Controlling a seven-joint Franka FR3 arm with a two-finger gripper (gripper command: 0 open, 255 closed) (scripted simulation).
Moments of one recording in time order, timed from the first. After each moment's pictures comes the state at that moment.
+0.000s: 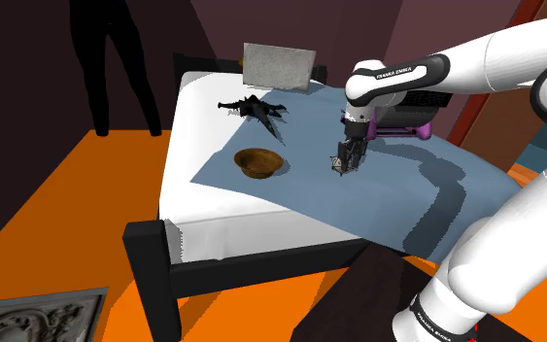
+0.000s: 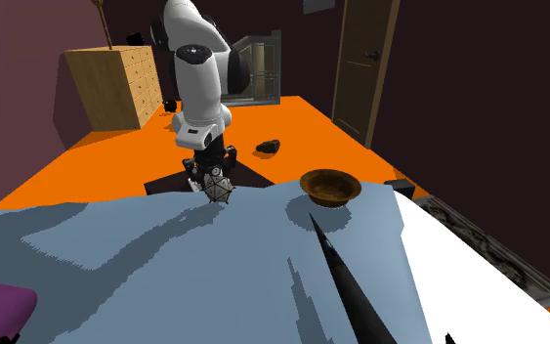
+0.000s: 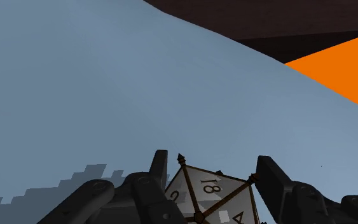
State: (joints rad) arm -0.04 -0.17 -0.35 -2.17 -0.04 1.82 -0.24
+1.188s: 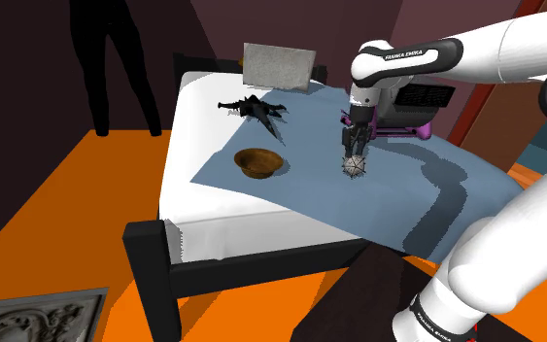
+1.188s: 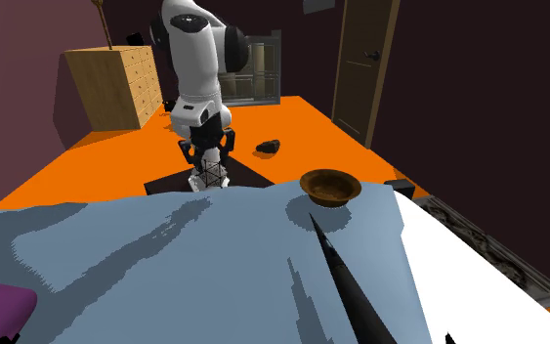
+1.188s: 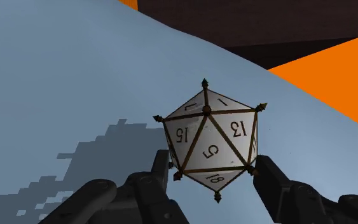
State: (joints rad) arm -0.04 -0.20 -0.35 -2.07 -0.04 1.68 -0.23
